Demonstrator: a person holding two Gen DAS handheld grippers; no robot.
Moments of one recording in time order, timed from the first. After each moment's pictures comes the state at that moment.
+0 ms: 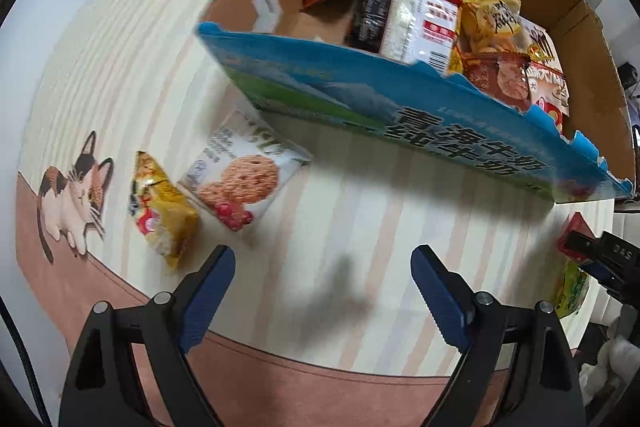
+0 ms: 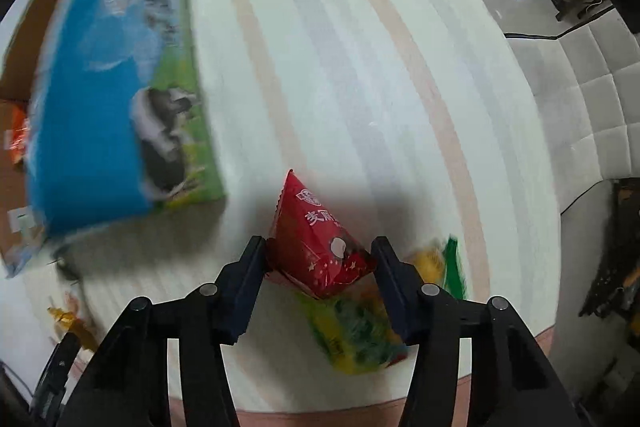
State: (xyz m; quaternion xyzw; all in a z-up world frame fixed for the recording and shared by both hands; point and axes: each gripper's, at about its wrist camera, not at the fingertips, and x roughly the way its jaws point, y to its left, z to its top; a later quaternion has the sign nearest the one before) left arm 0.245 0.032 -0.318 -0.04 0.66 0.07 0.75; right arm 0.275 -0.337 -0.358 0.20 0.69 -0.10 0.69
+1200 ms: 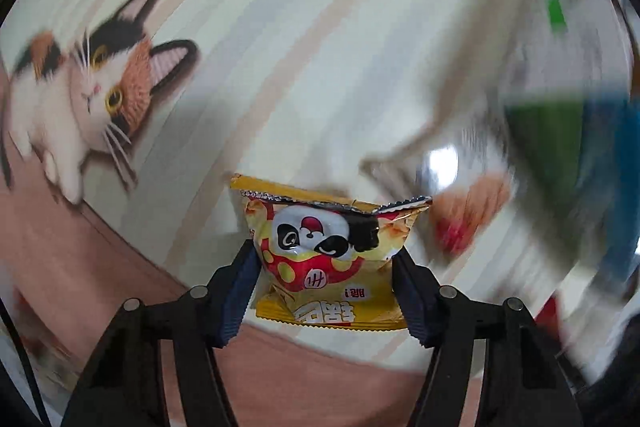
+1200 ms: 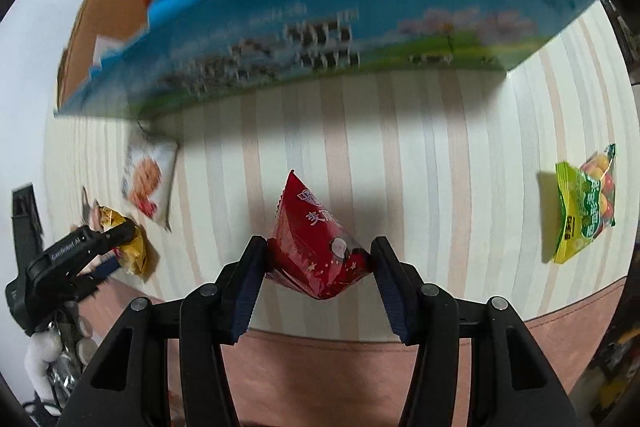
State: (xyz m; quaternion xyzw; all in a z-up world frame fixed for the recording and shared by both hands) left arm 0.232 0.203 -0.379 -0.22 0.72 0.09 0.65; right arm 0.246 -0.149 -0.338 0.14 0.72 0.04 0.67
